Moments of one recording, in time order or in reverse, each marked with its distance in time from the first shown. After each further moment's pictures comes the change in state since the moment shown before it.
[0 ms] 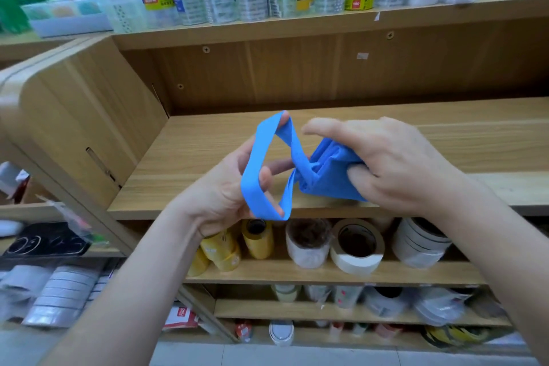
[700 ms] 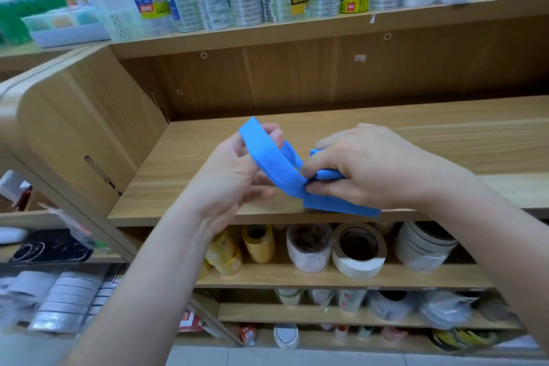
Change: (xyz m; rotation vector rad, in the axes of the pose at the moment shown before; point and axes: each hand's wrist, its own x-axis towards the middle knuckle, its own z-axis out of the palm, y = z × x) left_hand 0.020 0.017 0.028 0.142 0.563 -0.049; right_hand 0.019 -0.006 -0.007 -0.054 -0.308 -0.075
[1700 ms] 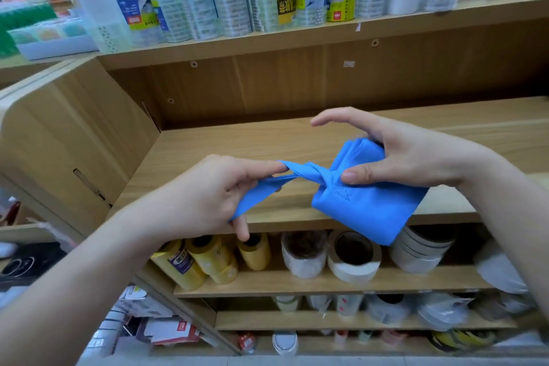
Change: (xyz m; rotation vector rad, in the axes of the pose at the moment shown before) left_hand -0.005 0.015 -0.031 0.864 -0.407 0.305; right_hand -0.030 0.046 -0.011 0.959 -0.063 0.202
